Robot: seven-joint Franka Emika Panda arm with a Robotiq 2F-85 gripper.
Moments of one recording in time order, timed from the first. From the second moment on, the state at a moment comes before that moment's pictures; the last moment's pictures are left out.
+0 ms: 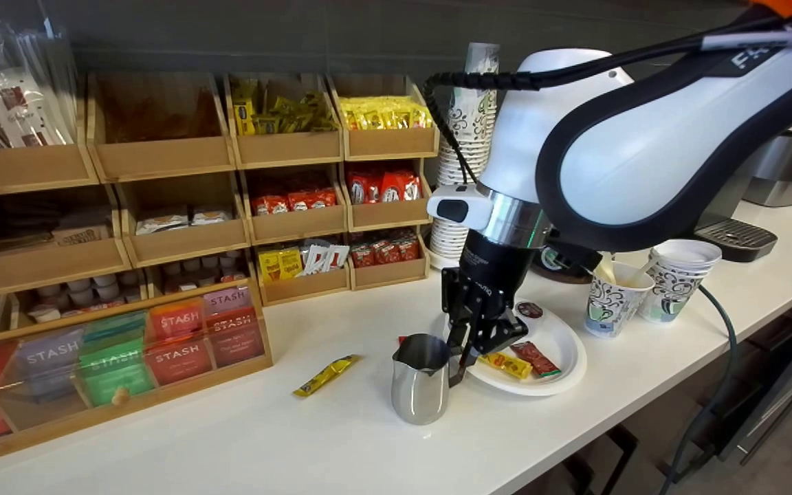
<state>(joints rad) 0.19 0.40 0.30 -2.08 0.03 2.59 -1.17</state>
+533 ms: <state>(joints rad) 0.19 0.40 0.31 -2.08 0.02 2.59 -1.14</state>
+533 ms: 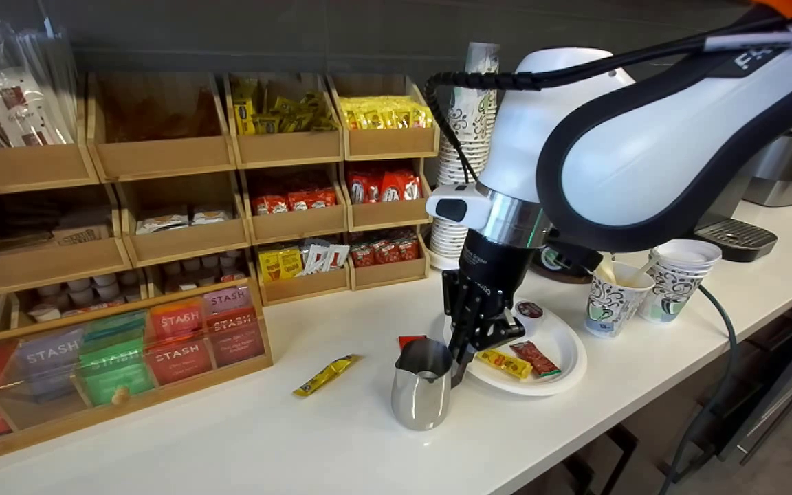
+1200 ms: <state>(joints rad) 0.01 0.24 0.31 -2.08 0.19 2.51 -1.20</state>
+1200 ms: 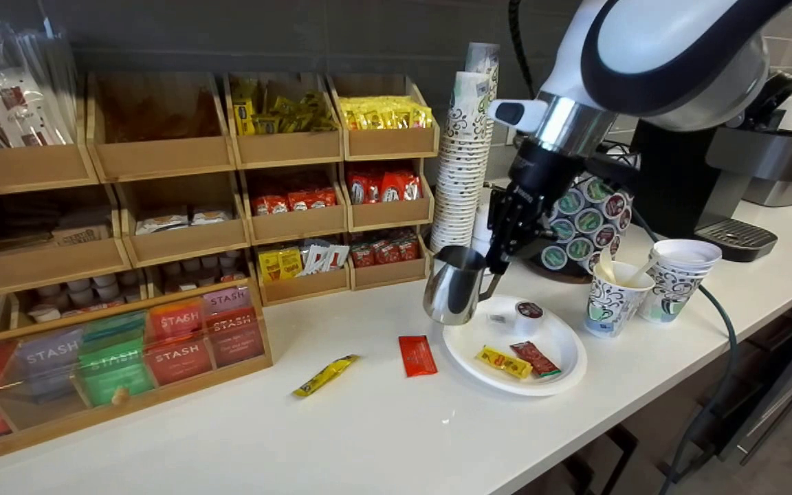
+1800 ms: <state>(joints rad) 0.00 -0.20 0.16 -2.25 0.15 2.09 -1.09</state>
